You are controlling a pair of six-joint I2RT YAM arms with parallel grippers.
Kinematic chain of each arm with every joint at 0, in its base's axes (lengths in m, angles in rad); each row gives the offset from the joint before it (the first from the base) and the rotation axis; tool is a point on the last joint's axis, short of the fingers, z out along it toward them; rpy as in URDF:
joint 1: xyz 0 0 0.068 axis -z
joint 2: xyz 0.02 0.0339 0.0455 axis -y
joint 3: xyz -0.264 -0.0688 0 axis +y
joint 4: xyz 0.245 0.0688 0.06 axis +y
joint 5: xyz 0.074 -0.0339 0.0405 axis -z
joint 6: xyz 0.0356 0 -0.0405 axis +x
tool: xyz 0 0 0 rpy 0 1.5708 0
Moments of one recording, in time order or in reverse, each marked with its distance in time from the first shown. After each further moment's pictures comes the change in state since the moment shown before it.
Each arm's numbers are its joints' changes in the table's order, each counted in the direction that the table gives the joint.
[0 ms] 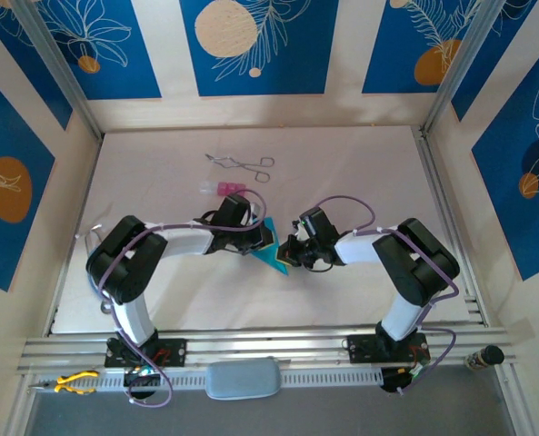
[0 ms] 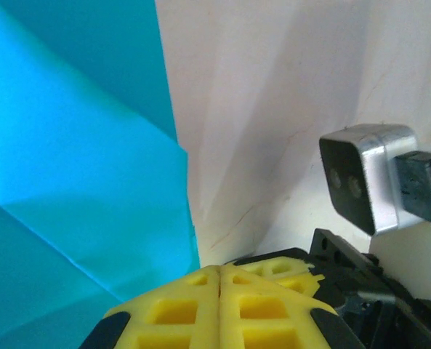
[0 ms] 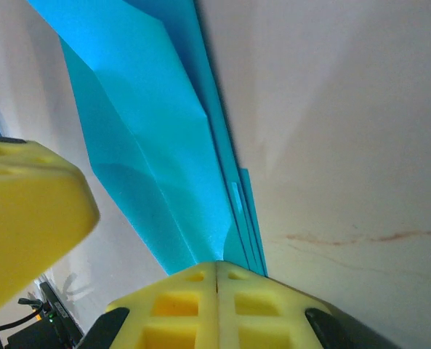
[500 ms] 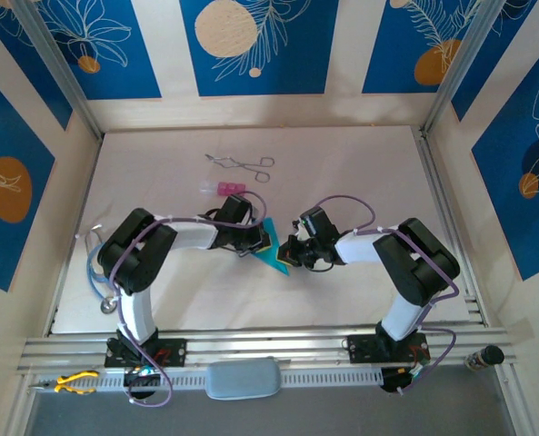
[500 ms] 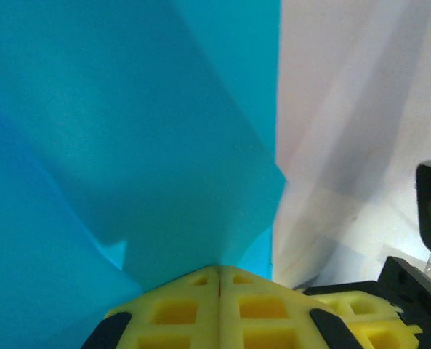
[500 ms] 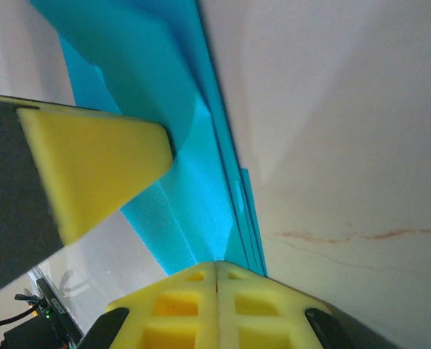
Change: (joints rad) left arm -0.032 -0.094 -0.056 0.082 -0.003 0.023; right arm 0.006 0.000 -0.003 0.021 -0.007 -0.026
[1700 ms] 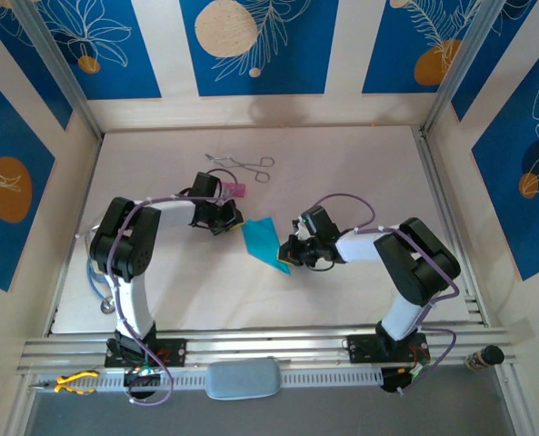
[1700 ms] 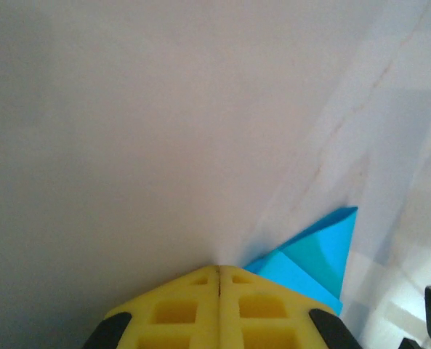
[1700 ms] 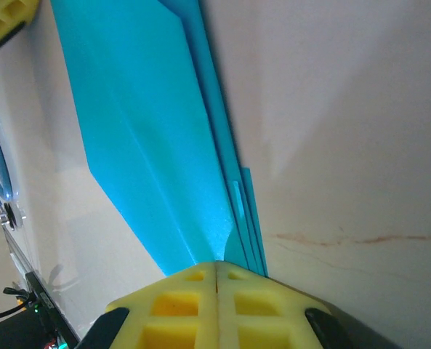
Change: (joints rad) left arm -0.262 -0.055 -0.134 0.157 0.024 0.174; right arm 0.013 0.000 -0.011 0.032 -0.008 -0.053
